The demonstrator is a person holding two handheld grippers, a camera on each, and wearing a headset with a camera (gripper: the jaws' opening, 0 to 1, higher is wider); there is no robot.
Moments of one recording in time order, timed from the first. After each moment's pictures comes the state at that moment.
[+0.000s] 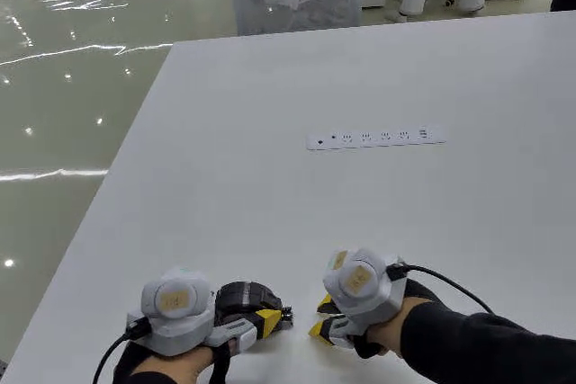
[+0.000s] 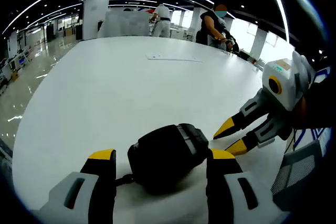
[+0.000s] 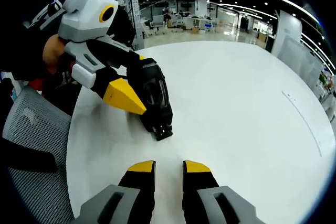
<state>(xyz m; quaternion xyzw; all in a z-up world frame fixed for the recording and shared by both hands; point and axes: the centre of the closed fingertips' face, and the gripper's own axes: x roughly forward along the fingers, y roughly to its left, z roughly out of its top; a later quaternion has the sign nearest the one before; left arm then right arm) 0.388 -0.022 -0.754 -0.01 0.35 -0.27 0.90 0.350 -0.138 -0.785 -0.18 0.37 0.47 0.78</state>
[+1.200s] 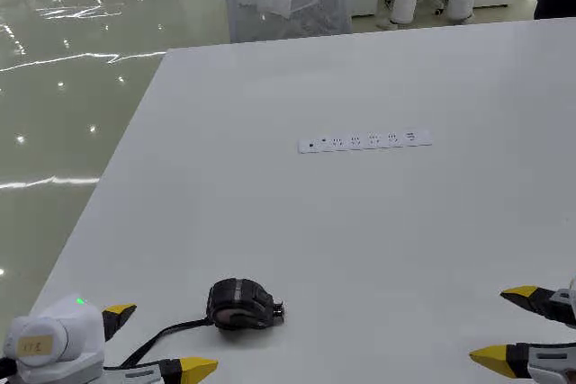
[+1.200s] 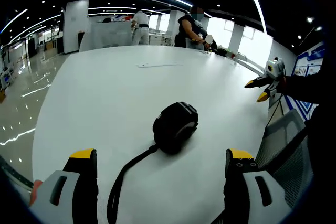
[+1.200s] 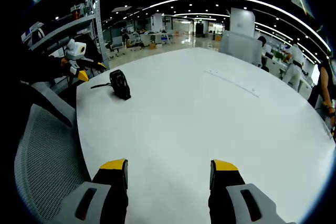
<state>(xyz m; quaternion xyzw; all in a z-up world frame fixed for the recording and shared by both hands) 0.346 0.047 -0.711 0.05 0.30 -0.35 0.88 0.270 -0.348 -0.711 -0.13 0.34 0.34 0.87</state>
